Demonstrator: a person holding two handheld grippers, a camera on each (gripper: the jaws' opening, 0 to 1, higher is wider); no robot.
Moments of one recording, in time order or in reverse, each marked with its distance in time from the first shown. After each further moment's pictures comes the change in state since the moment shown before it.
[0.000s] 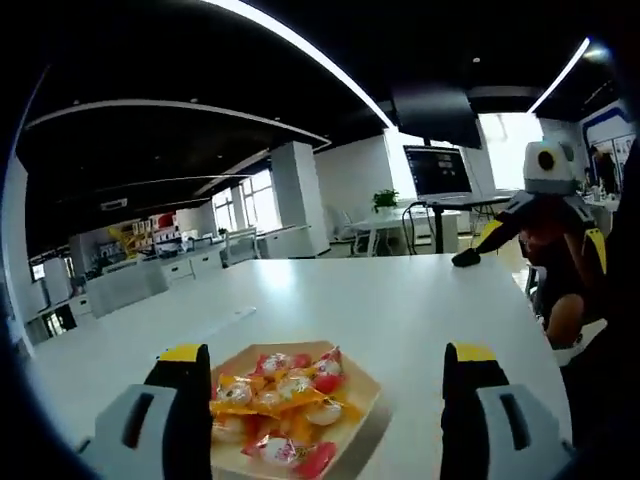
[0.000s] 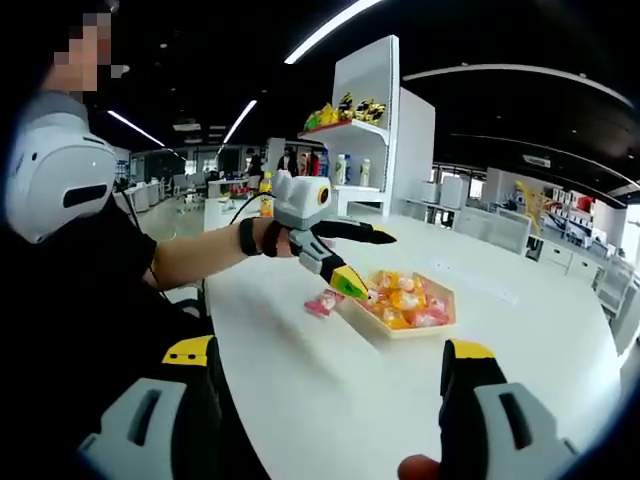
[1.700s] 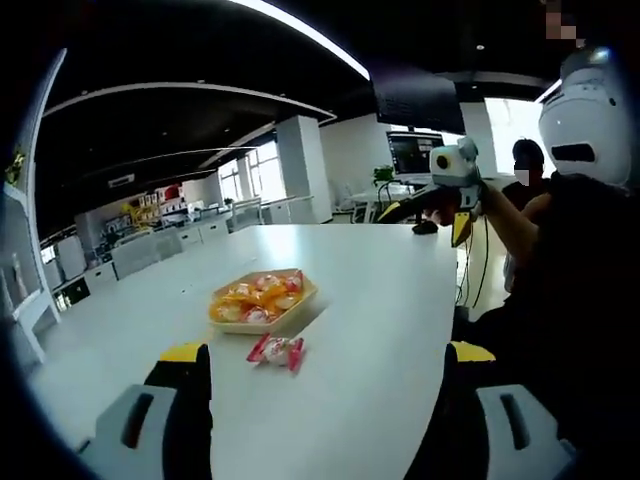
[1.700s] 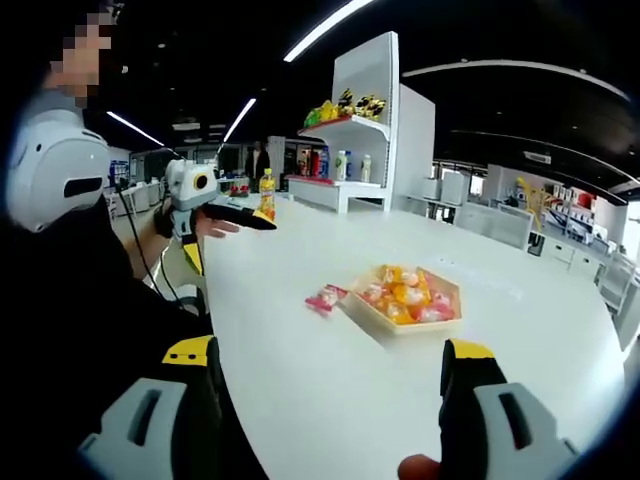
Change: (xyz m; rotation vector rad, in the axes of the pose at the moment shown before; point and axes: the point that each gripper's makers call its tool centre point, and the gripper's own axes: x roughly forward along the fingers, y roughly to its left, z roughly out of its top) left arm -0.171 -0.064 -0.034 -0.045 0.141 0.028; right arm 0.010 0.003 -0.009 0.006 0.017 0.000
